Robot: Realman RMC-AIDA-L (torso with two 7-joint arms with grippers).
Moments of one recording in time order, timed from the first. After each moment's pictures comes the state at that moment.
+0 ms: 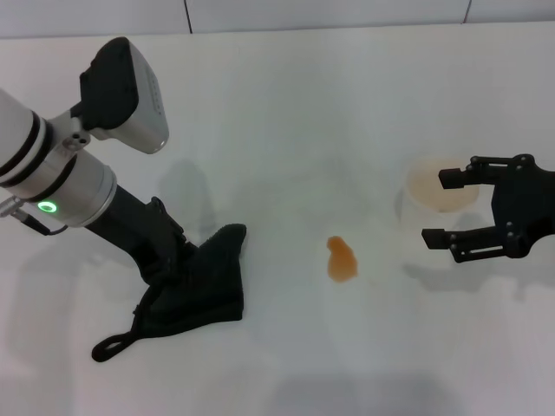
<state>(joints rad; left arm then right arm) -0.73 -2.08 1.19 0.92 2.53 1.55 -1.82 0.18 2.01 -1.21 -1.37 -1.80 -1.49 1.70</state>
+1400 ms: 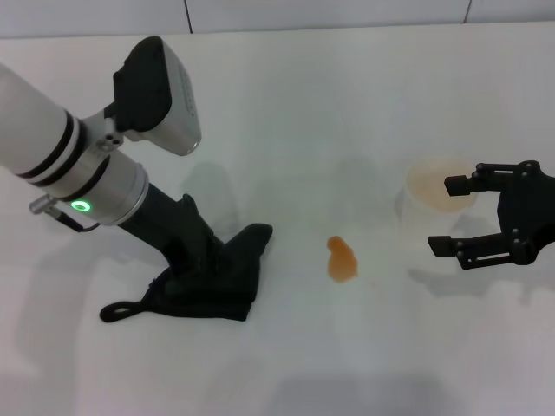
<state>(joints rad) -0.74 -2.08 1.31 0.91 2.43 1.49 -1.84 0.17 2.01 -1.20 -1.39 -1.83 -1.51 1.71</state>
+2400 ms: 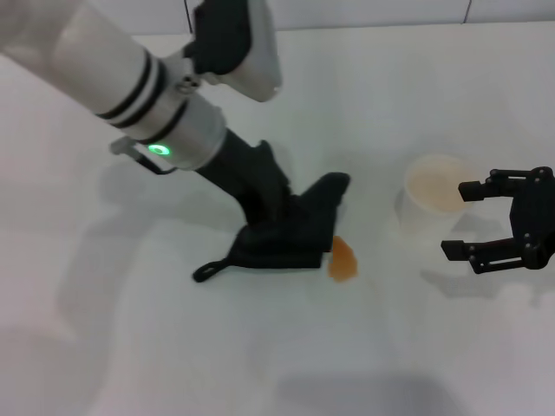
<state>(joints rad) -0.92 -2.09 1.37 0.81 2.29 1.39 -1.81 0.16 2.01 -1.18 -1.39 -1.86 -1.51 1.71</state>
